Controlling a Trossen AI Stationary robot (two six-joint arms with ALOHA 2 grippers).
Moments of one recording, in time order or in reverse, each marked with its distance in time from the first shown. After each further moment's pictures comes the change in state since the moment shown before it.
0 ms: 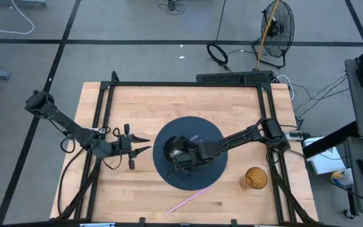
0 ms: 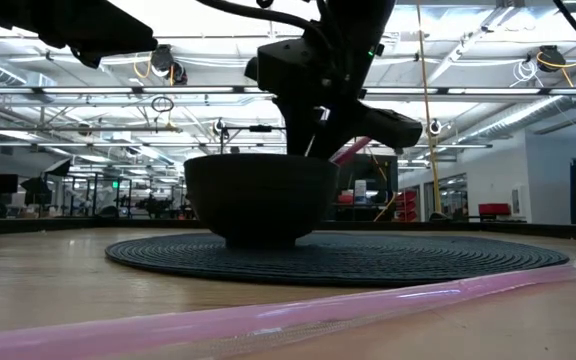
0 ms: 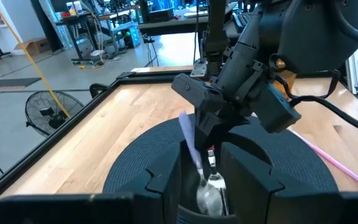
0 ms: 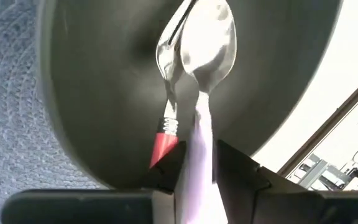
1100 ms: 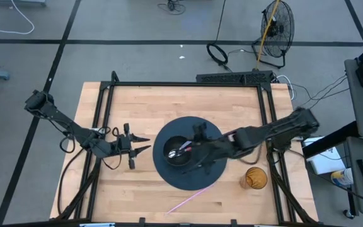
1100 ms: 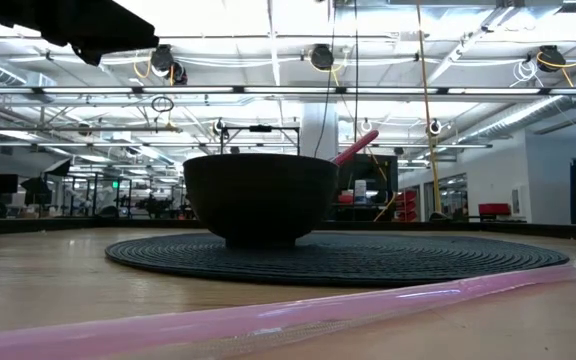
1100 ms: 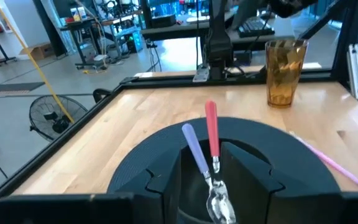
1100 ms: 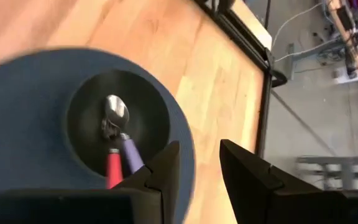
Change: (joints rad) left arm 0.002 0.000 0.000 0.026 -0.011 0.025; right arm 0.086 -0.450 -0.057 0.101 -0.034 0.341
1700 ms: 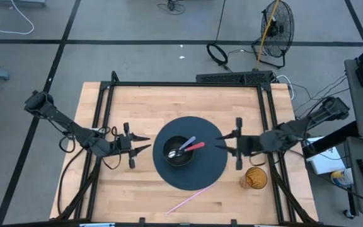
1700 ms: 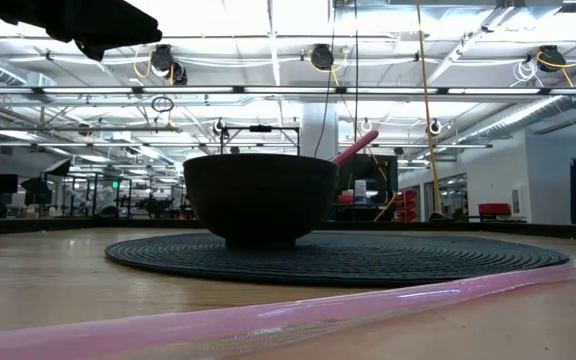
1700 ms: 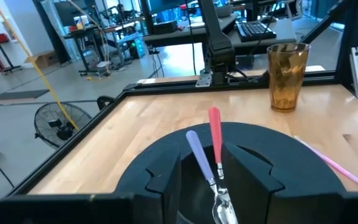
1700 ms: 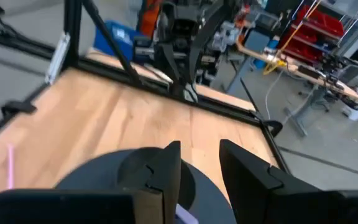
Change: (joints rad) left arm 0.016 0.000 0.000 0.035 0.003 0.052; right arm 0.134 -0.644 -0.707 0.636 0.004 0.195
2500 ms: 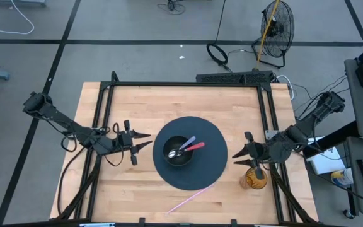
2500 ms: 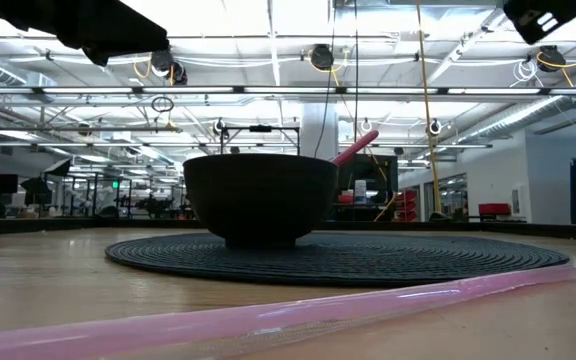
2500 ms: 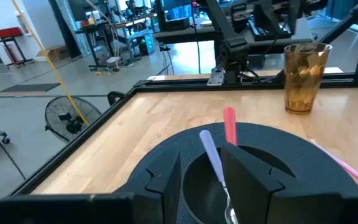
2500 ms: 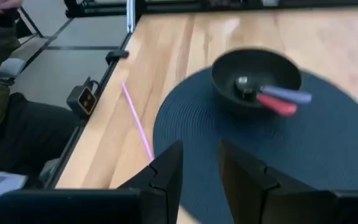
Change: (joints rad) left arm 0.055 0.000 0.000 -0.003 0.011 -0.016; right arm 0.209 -0.199 -0.181 -0.320 -0.131 0.594
